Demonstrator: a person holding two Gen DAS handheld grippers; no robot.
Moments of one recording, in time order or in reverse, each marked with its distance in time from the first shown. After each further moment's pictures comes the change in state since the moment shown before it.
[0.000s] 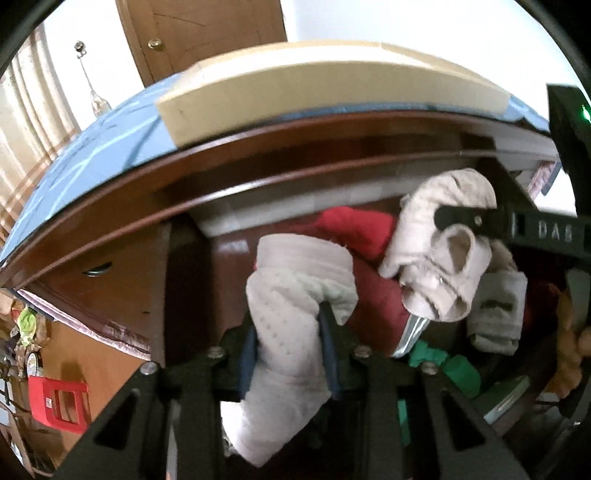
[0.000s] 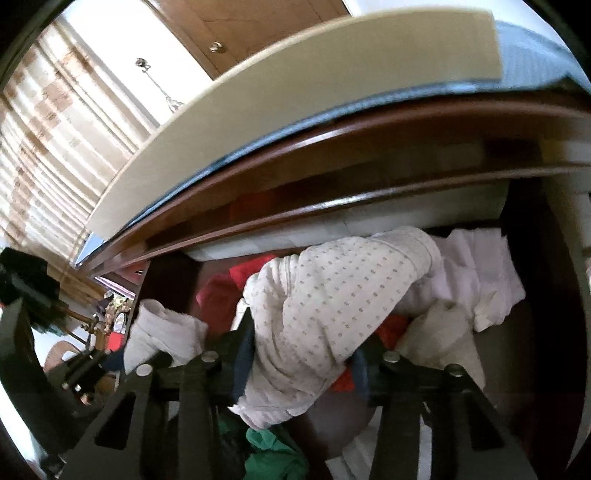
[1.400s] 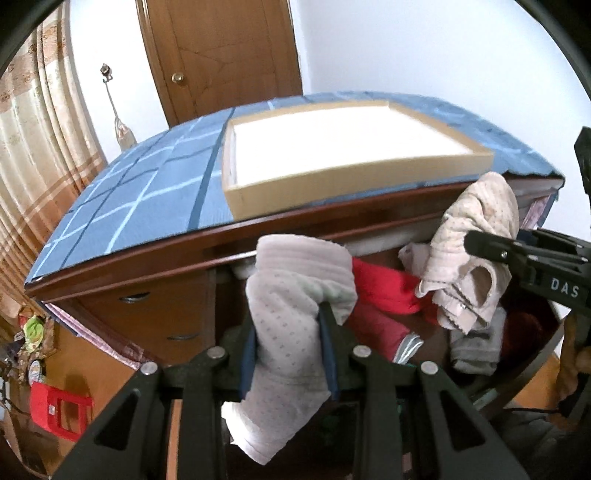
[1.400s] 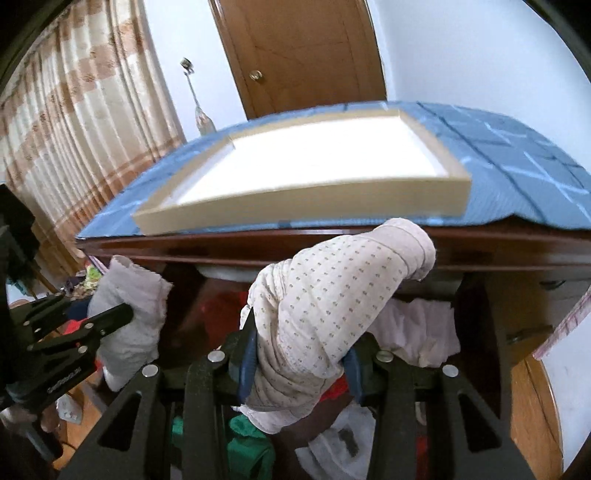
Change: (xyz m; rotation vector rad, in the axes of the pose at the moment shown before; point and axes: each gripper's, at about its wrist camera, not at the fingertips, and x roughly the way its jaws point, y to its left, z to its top) left arm -0.064 0.014 0.007 -0.025 -0.159 0.021; right arm -0.063 0.041 -0.009 -0.236 -0.180 -0.092
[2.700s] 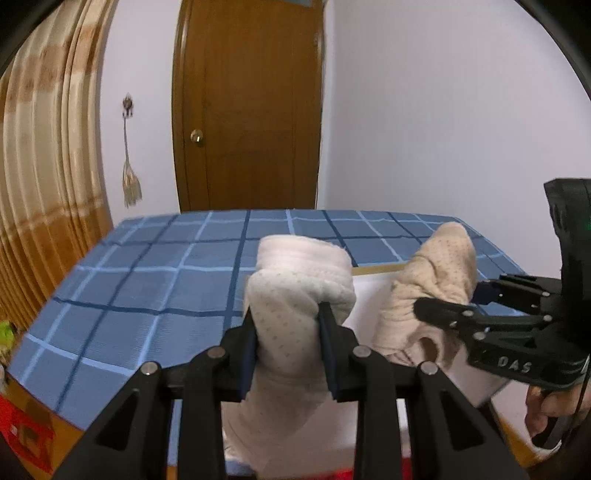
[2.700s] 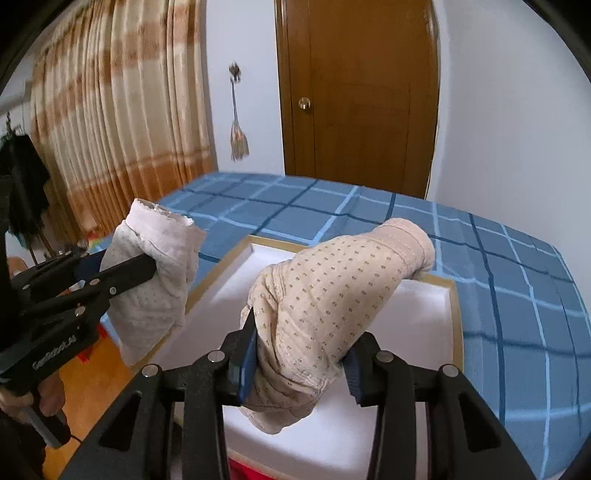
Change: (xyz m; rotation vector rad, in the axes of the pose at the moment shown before) left arm 0.030 0.060 0.176 -0.185 -0.259 -0.060; right arm 0.051 0.043 0.202 -0.270 -0.031 0.000
